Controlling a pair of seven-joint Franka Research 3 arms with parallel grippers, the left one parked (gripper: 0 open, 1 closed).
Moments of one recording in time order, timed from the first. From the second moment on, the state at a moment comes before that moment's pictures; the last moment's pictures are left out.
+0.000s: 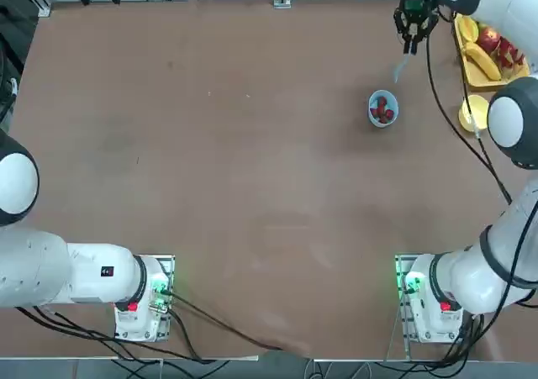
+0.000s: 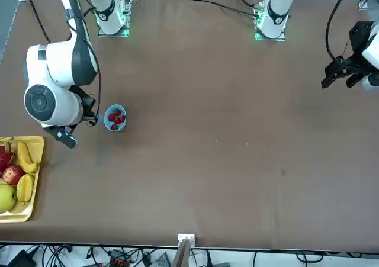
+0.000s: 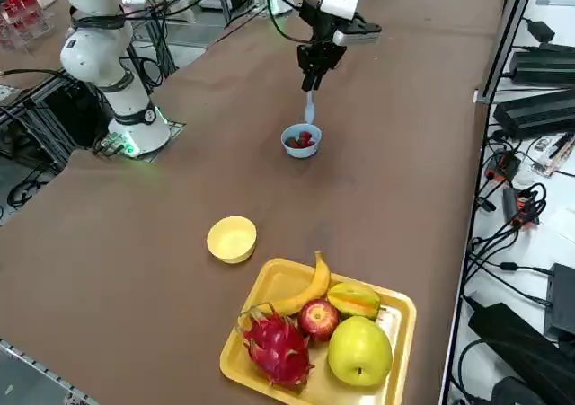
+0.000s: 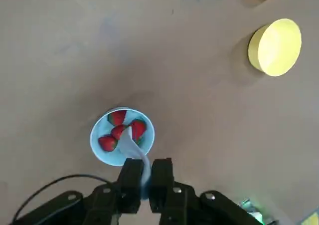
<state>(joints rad) 0.31 0.39 -0.13 -1.51 -0.08 1.58 0.74</state>
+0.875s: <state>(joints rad) 0.31 0.28 -0.13 -1.66 -0.07 1.73 0.85</state>
